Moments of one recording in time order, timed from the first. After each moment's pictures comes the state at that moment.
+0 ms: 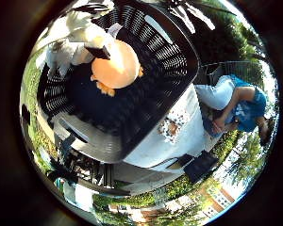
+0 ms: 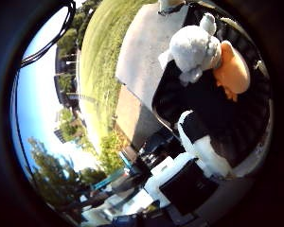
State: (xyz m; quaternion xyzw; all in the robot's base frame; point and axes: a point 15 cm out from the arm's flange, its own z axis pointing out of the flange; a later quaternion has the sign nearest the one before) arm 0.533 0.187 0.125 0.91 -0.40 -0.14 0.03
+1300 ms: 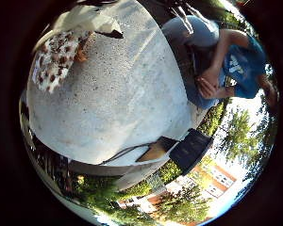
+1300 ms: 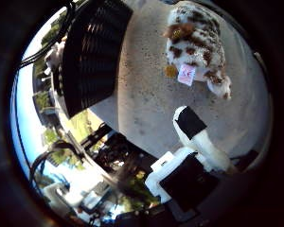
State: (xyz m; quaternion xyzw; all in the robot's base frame) arm 0.579 -0.139 -0.036 0.88 -0.44 -0.03 0.18
